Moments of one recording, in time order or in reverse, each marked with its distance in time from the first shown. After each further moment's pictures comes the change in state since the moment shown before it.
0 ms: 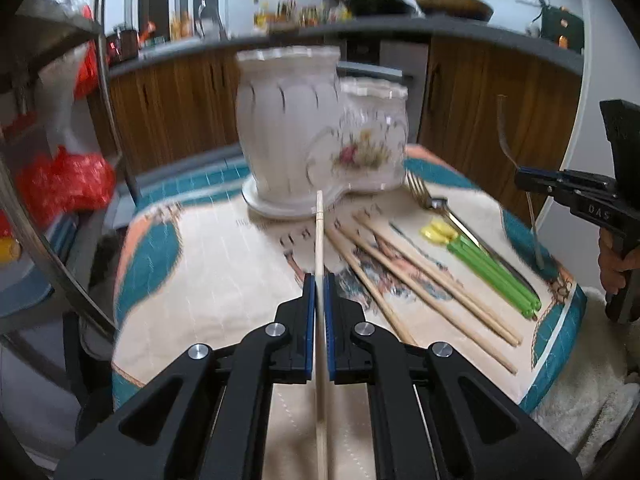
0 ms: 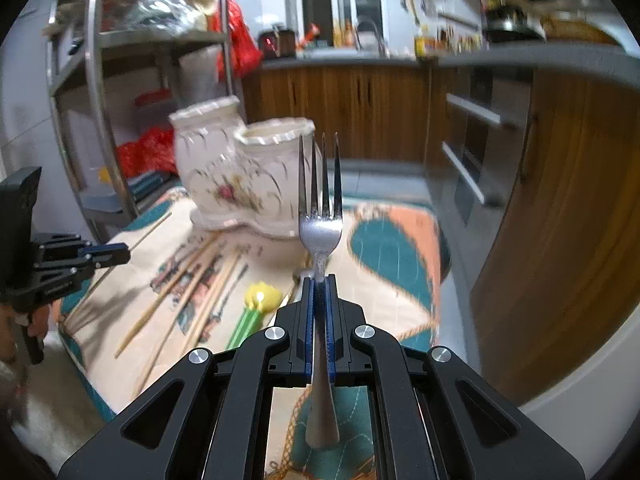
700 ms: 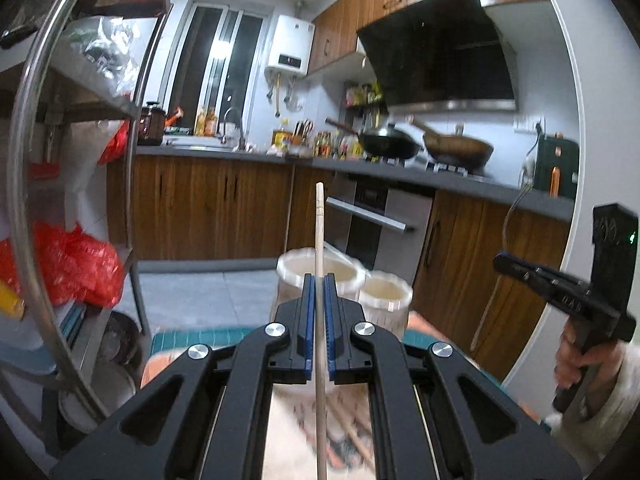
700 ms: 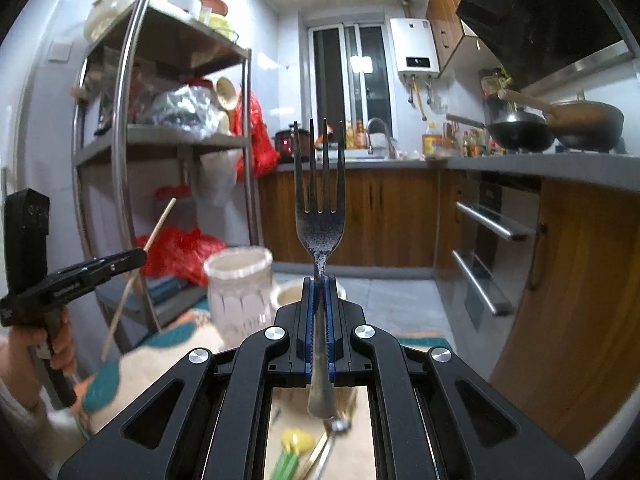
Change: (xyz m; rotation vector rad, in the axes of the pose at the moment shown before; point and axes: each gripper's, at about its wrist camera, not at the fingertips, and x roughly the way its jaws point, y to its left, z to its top) left arm -0.056 0.037 0.085 -0.136 -0.456 -0.049; right arm -0.024 0.016 0.079 0.001 -0.358 0.042
